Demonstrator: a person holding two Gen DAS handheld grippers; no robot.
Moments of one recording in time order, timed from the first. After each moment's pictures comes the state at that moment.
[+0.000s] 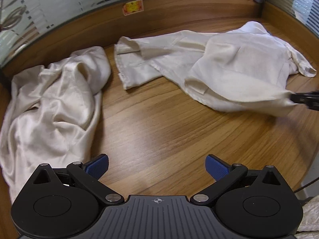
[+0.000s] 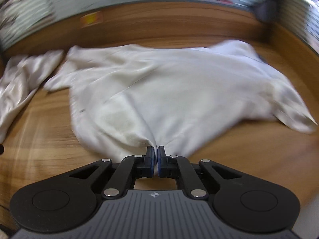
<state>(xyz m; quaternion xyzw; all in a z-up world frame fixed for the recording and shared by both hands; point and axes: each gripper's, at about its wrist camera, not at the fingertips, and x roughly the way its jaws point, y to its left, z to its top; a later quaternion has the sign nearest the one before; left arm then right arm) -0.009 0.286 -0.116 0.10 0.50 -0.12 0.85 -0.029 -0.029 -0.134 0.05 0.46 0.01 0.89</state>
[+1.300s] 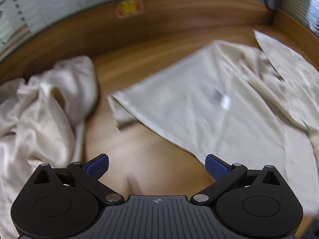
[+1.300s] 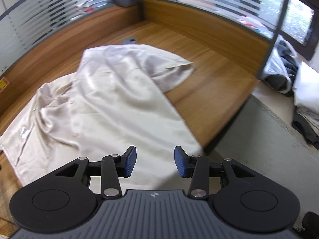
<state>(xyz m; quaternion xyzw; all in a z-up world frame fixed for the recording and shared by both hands) 0.083 0.277 -0.150 0.09 0.48 -0.09 0.87 -0.127 -0.183 -0.095 0.17 0.45 -0.19 0.85</state>
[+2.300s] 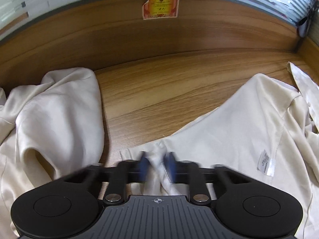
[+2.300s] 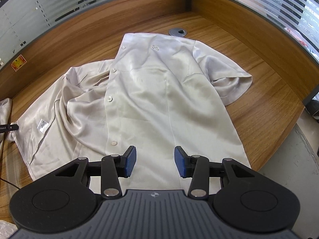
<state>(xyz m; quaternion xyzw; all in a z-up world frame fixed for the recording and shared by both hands) 0.194 0.298 -0.184 0.03 0.49 -0.10 0.87 -0.028 -0.143 -0.106 0.15 0.50 -0.12 0.85</state>
